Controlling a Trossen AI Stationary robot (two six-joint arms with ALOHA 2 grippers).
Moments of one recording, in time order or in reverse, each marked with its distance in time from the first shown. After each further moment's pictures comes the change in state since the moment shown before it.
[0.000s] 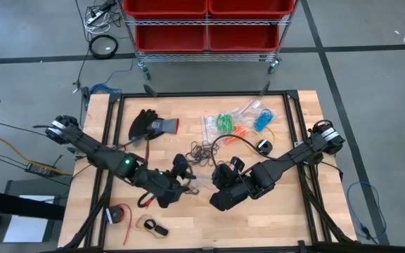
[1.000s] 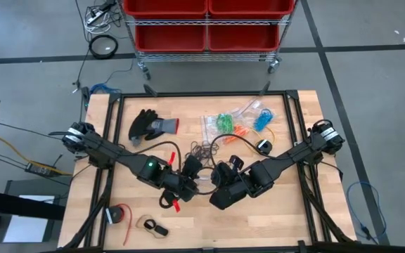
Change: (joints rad) left arm 0.076 0.231 0.201 -0.287 0.058 -0.010; right arm -0.012 0.000 0.000 -0.007 -0.013 -0.043
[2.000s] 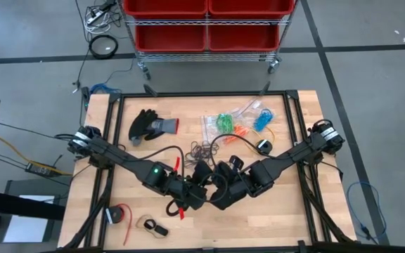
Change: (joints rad) left arm -0.028 0.092 0.114 0.145 -0.065 0.062; right arm -0.006 -0.001 0.000 0.002 -0.014 0.002
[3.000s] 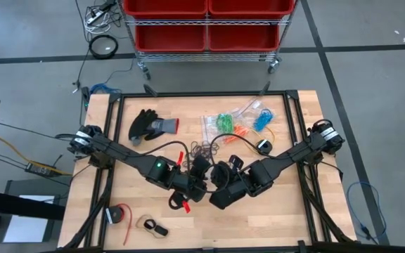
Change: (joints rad) left arm 0.050 0.010 0.030 -0.158 0.079 -0.113; right arm -0.001 0.000 0.000 -0.002 0.000 -0.004
